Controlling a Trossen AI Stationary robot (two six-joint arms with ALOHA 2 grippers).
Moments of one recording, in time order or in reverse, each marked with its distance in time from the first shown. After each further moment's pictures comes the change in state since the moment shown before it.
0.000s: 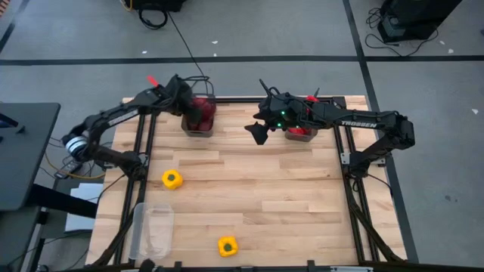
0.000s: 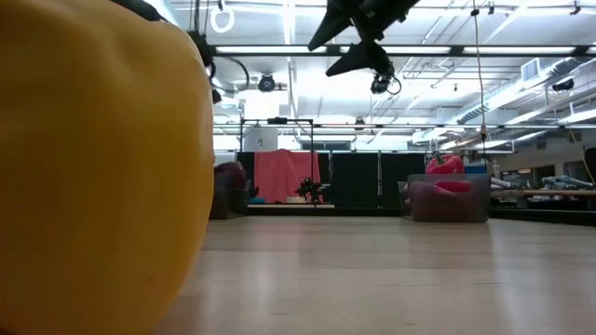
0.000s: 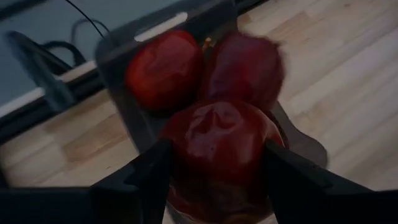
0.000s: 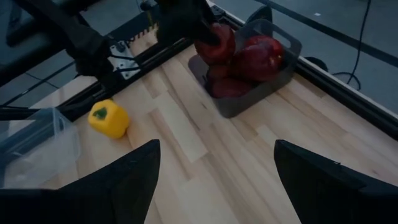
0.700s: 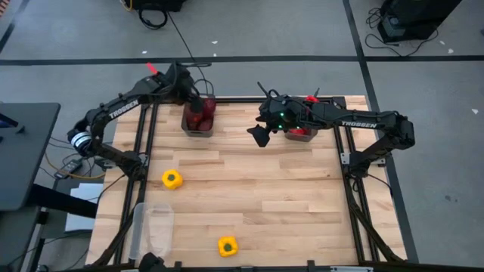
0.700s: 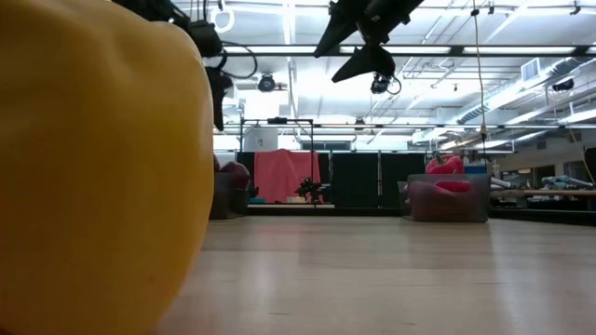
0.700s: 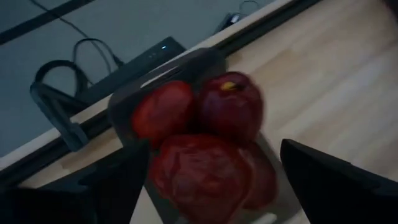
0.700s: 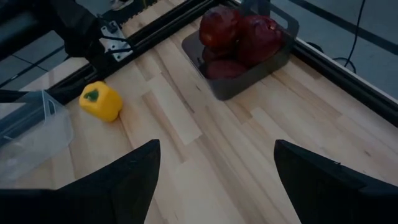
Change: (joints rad) left arm 0.037 0.092 0.203 -0.082 0.022 0.059; right arm 0.000 0.000 0.000 -0.069 -0.007 0.000
